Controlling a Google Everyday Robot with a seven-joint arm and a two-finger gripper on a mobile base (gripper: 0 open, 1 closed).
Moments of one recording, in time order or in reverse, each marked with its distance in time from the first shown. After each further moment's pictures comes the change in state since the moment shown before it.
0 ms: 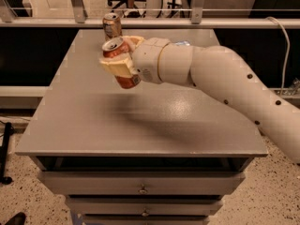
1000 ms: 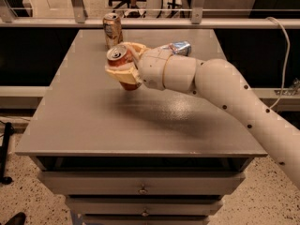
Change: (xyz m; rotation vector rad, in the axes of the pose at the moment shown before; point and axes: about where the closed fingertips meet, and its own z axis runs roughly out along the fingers) arm 0.027 -0.007 0.008 -0.047 -0.098 -0.120
